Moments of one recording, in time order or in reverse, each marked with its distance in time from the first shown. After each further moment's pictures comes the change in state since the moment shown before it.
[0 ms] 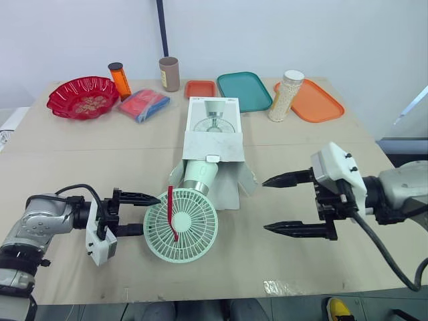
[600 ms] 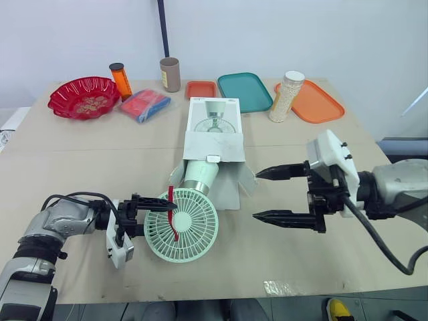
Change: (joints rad) left arm -0.062 -0.095 0.014 0.045 0.393 -0.098 0.370; right arm -0.089 0.047 0.007 0.013 0.184 0.113 -0.213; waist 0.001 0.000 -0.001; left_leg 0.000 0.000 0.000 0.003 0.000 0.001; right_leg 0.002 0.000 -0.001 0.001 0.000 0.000
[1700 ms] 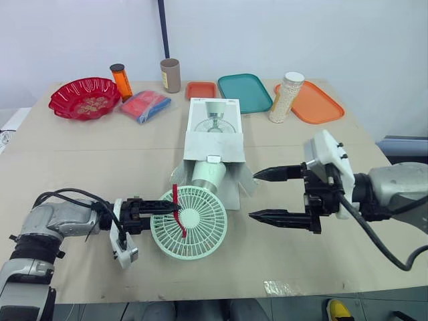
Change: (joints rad) left arm 0.004 -0.010 0.068 -0.100 0.339 0.005 0.382; right arm 0.004 0.001 0.007 -0.003 0.062 0.009 -0.071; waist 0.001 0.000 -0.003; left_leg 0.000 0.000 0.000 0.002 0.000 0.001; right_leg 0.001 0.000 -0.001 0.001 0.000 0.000
